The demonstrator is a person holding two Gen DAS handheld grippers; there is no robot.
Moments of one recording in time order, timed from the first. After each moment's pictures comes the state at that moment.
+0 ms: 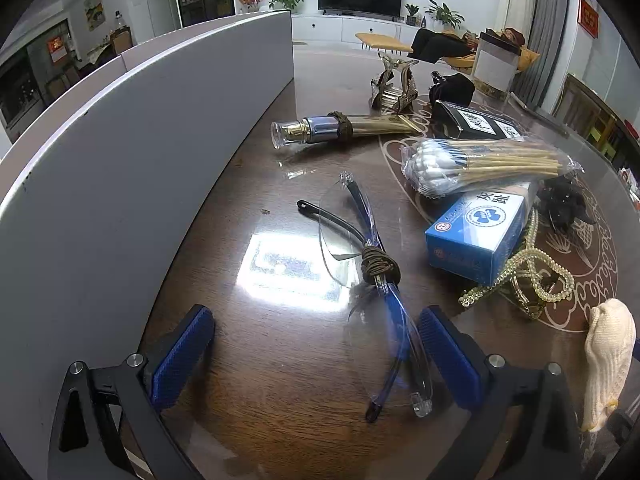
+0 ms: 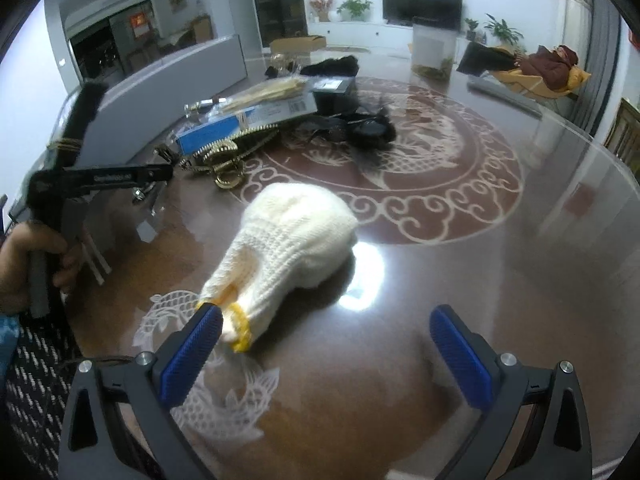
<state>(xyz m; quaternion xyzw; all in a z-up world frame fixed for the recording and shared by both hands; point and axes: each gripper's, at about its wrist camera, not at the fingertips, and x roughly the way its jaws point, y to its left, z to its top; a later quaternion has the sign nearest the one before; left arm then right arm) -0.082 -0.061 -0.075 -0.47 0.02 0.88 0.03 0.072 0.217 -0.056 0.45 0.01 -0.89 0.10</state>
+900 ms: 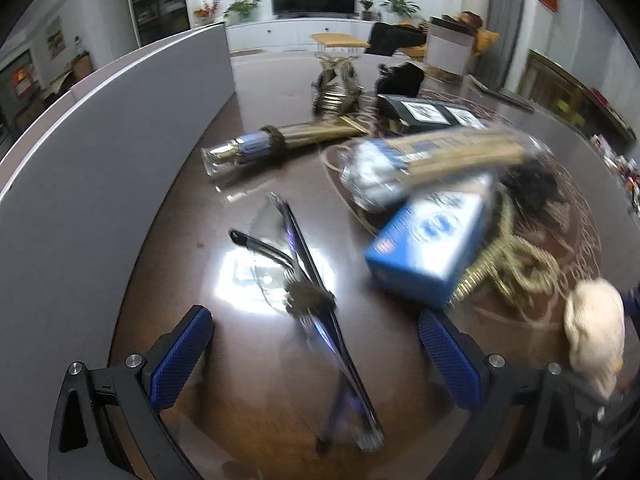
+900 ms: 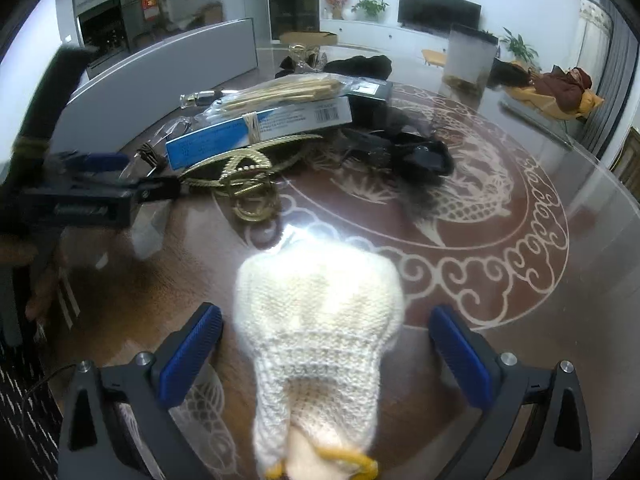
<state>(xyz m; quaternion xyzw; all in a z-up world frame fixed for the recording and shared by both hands) -0.100 -0.036 -0.078 -0.47 0.05 0.88 0.09 0.010 0.168 -0.079 0.45 0.06 -0.88 0.10</state>
